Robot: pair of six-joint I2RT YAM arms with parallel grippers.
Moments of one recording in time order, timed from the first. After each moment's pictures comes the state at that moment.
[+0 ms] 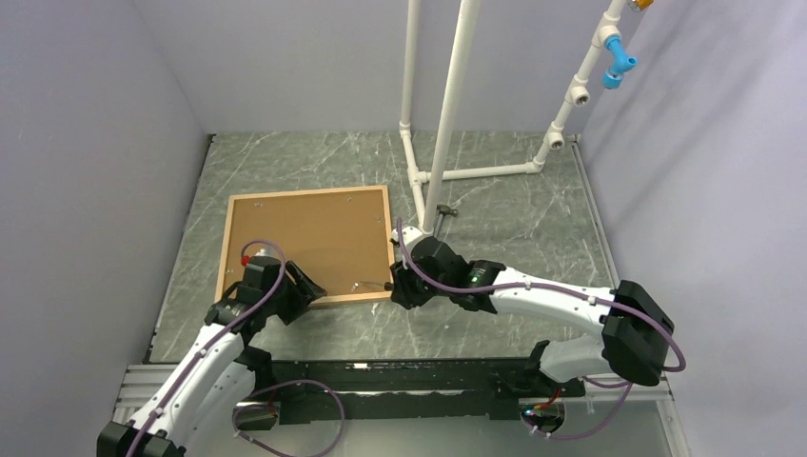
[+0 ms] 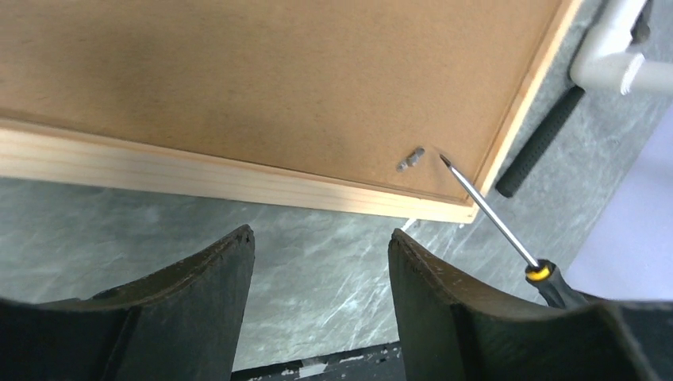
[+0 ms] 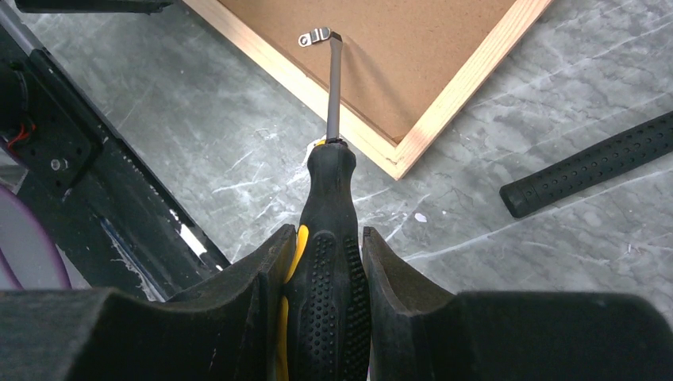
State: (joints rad) left arm -0.28 0.68 0.35 -0.51 0.14 -0.98; right arm 1.01 1.31 0.80 -0.21 -0.04 0.38
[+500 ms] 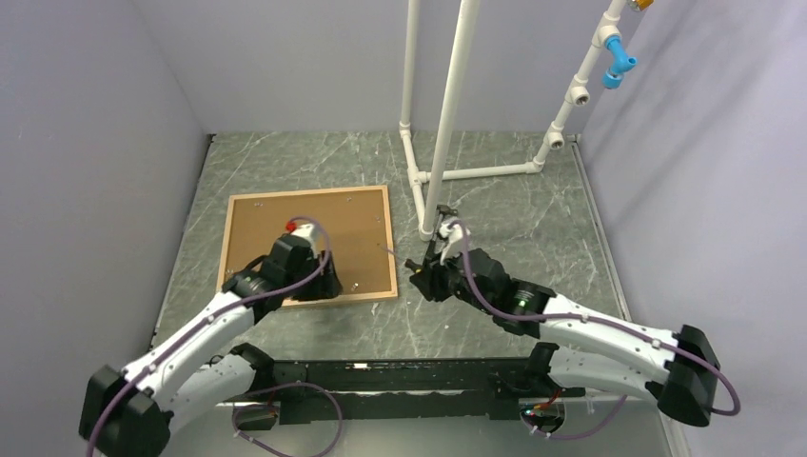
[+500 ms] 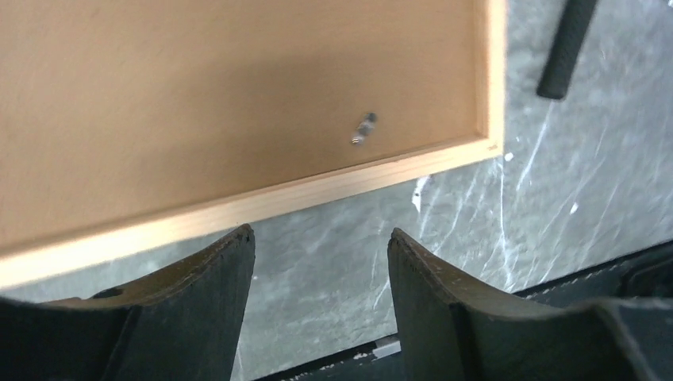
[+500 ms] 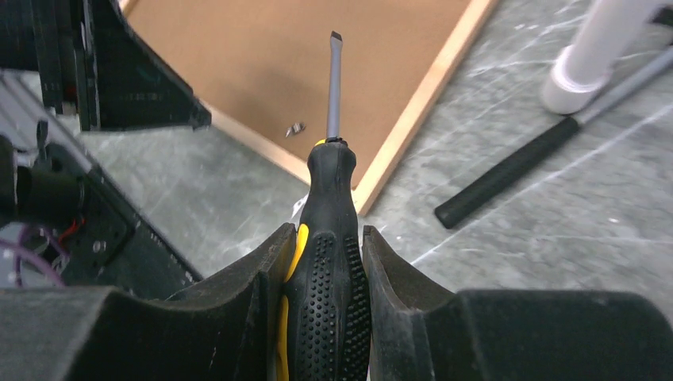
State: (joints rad) left arm -0.48 0.85 0.53 -0.55 0.03 -0.63; right arm 1.01 0.98 0.63 -0.08 0.14 0.42
